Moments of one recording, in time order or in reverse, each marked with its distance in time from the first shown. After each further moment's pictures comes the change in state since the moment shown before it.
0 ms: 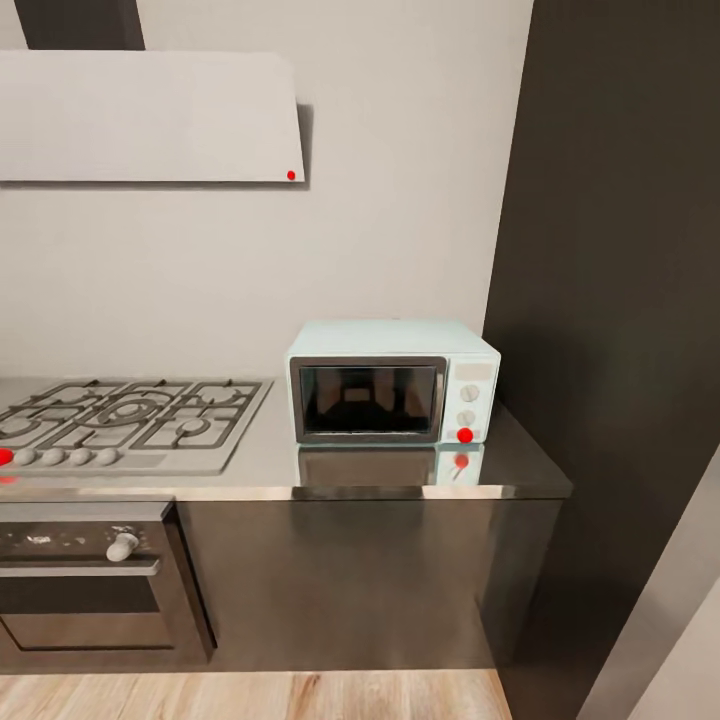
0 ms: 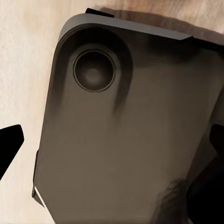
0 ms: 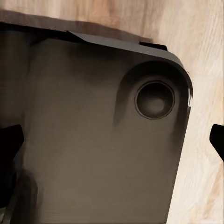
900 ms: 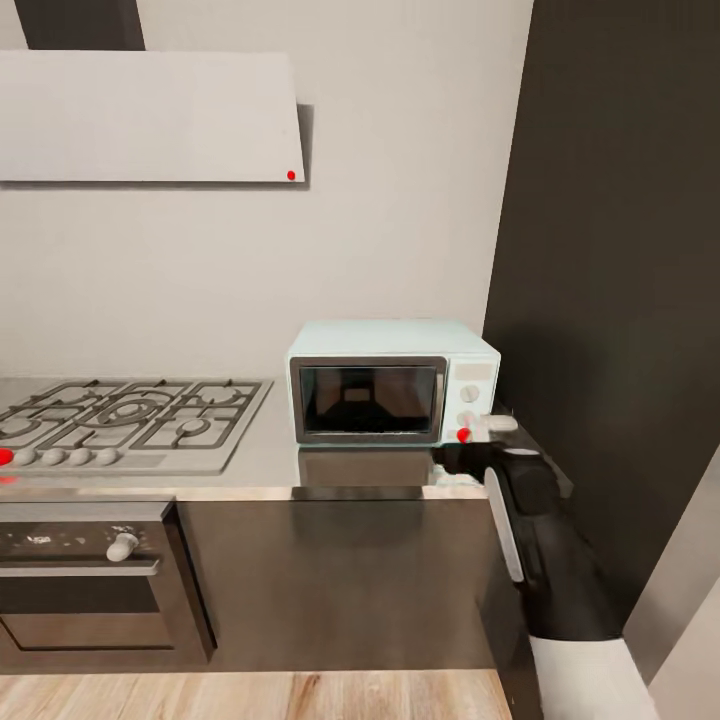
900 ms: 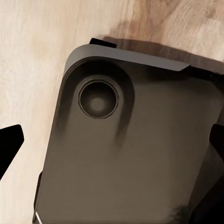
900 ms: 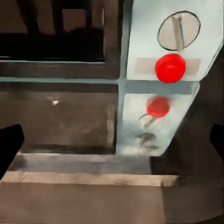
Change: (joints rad) left arm 0.000 0.001 0.001 0.009 0.005 -0.109 0.003; right arm -0.594 0.081 0.005 -1.555 0.002 1.179 0.000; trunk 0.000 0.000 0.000
